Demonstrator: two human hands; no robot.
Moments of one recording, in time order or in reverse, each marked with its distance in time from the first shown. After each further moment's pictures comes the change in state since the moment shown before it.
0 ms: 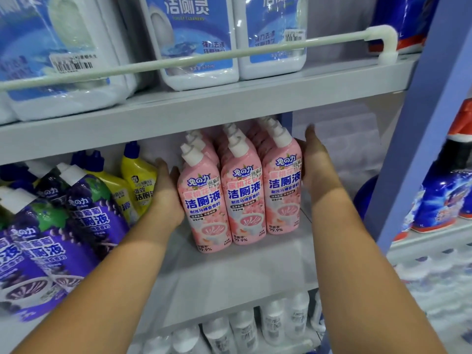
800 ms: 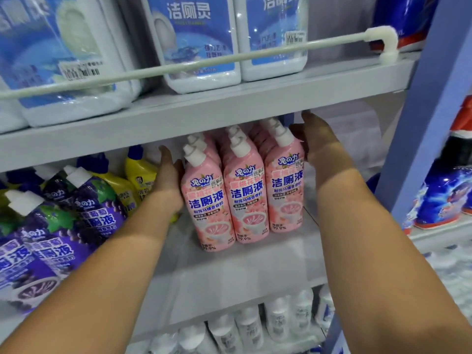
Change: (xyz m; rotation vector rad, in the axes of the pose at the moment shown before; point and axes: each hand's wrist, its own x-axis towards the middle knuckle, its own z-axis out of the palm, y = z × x) left_hand 0.012 0.022 0.011 -0.057 -0.082 -0.061; right_hand 0.033 -0.042 0.014 -0.237 0.126 -0.009
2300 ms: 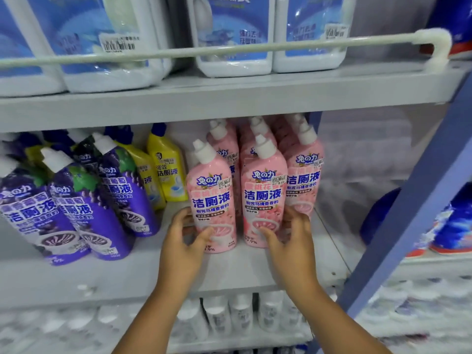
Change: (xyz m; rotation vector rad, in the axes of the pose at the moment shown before) left_hand -0.142 -0.112 -0.074 0.903 0.285 0.588; right_hand -0.157 0.190 -0.004 -0.490 -0.006 -0.505
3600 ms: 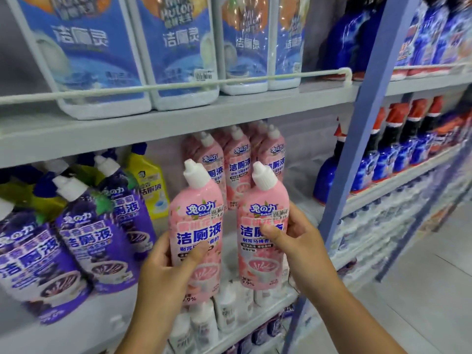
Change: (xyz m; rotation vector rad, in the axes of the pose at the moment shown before) left_hand -0.017 0.034 -0.134 -0.375 -0.429 -0.194; right_hand -0.122 -0.159 0.011 0.463 0.062 0.154
